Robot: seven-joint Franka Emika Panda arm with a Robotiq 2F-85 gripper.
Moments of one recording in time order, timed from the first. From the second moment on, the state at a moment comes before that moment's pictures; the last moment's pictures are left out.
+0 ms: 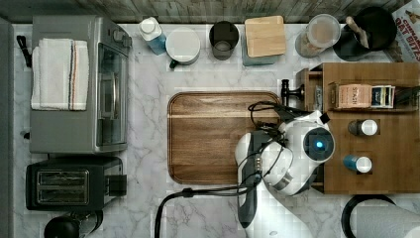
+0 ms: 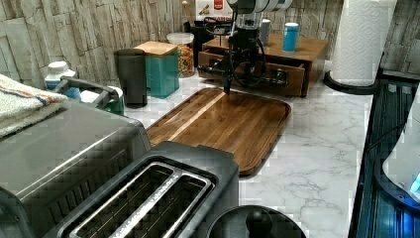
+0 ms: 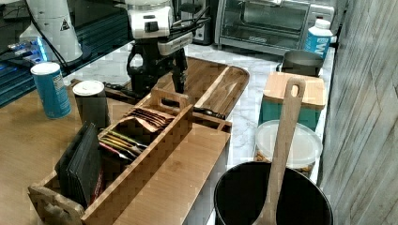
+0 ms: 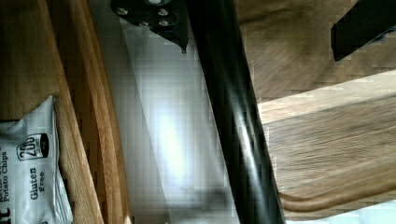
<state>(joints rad) -0.08 0.25 -0.23 -2.35 0.27 1.08 -1.08</state>
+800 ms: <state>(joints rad) 0.13 0.16 -0.15 -2.48 0.18 1.15 -0.84</state>
